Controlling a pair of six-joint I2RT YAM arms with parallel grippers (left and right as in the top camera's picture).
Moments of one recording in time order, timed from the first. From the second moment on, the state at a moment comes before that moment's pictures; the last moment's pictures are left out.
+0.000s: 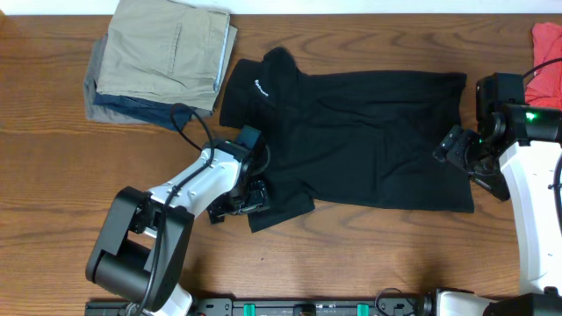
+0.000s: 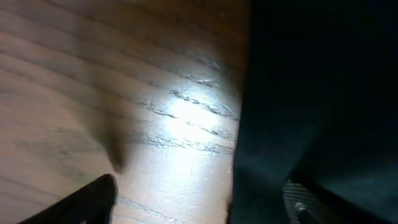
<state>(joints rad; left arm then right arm) -0.44 1.75 0.95 -0.91 0.08 -0.74 -0.09 1.44 1.33 -1.33 0.19 0.62</state>
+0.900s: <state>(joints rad) -0.44 1.58 0.89 -0.97 0.10 -0.67 -0.15 1.44 1.20 -1.25 0.17 0.69</state>
